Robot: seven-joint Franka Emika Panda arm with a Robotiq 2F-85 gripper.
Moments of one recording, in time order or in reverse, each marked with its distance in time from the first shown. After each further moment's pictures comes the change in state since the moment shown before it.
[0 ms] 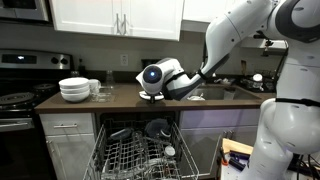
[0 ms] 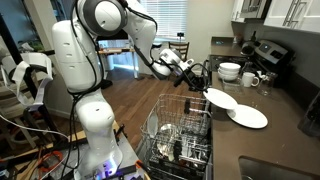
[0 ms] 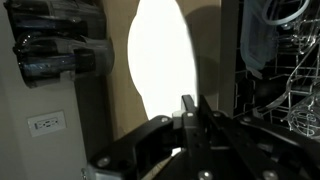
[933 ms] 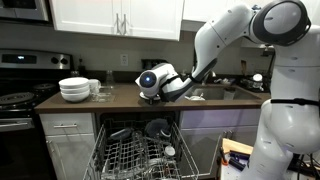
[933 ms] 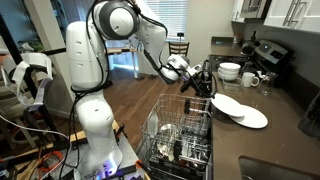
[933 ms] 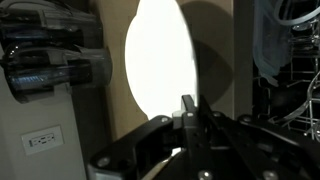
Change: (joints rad) arm -0.031 0.134 -0.042 0.095 -0.049 0.022 0.056
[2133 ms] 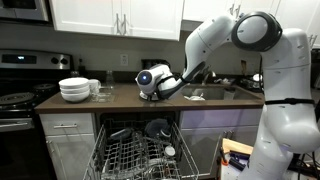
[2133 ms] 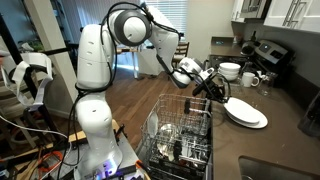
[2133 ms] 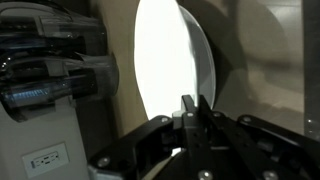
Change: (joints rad) arm -0.066 0.146 -0.046 0.166 -0.014 0.060 0.000
